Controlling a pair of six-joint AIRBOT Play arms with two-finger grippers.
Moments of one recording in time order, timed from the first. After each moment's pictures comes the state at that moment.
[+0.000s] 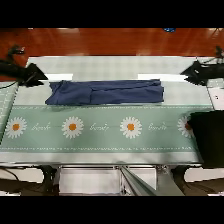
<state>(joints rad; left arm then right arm) 0.36 -1.61 1.51 0.95 -1.43 -1.33 -0.43 -1.62 1.43 -0.86 1.19 1.39</state>
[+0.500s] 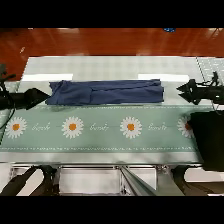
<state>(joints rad) 0.38 -0.94 0.78 0.83 -1.13 -1.18 -0.48 -1.55 1.01 -0.62 0.96 1.28</state>
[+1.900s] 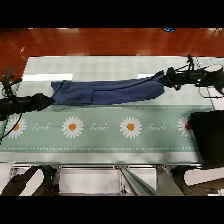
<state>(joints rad) 0.29 -0.89 0.70 0.70 -1.12 -1.10 -0.23 -1.64 1.29 -0.67 1.10 1.30</state>
